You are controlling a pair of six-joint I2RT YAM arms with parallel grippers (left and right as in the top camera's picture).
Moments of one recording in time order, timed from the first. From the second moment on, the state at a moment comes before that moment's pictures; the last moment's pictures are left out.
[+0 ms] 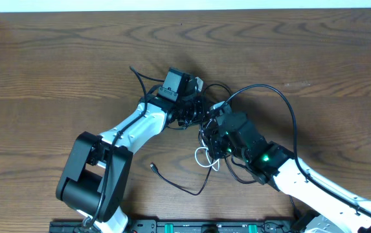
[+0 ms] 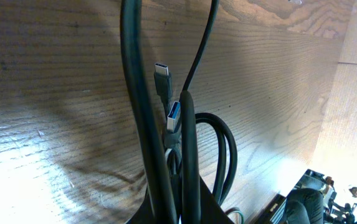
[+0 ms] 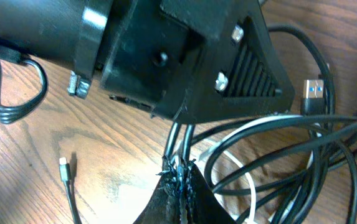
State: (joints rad) left arm -0.44 1.80 1.04 -0.26 0.63 -0.69; right arm 0.74 1.34 0.67 -0.07 -0.10 0.38
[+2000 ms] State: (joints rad) left arm 0.01 1.80 1.04 -0.26 1.34 -0.54; right arm 0.49 1.21 0.68 -0.20 -0.25 0.43
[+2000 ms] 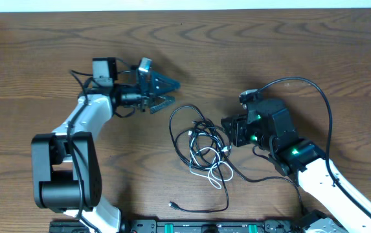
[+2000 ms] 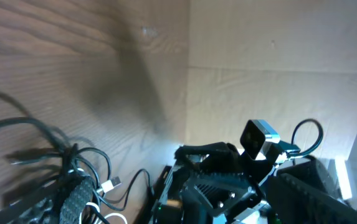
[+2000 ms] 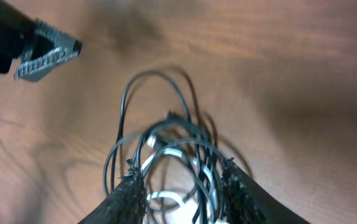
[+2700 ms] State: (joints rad) left arm -0.17 1.80 1.04 -0.32 0.94 -0.52; right arm 0.62 1.54 0.67 -0.26 -0.21 0.41
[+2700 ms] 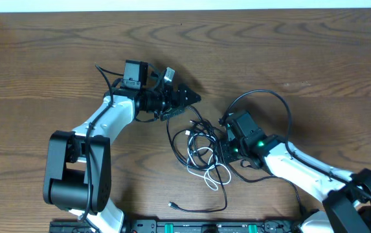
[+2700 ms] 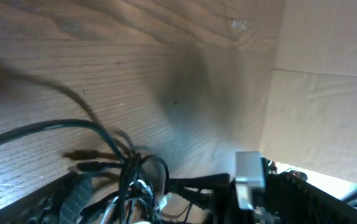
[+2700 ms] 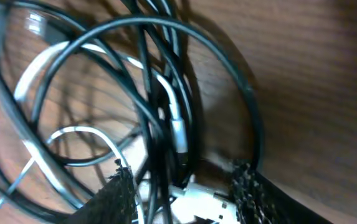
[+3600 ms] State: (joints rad) left arm -0.17 1.80 1.04 -0.37 0.93 -0.53; right arm 0.59 1.75 1.07 -0.40 0.11 0.31
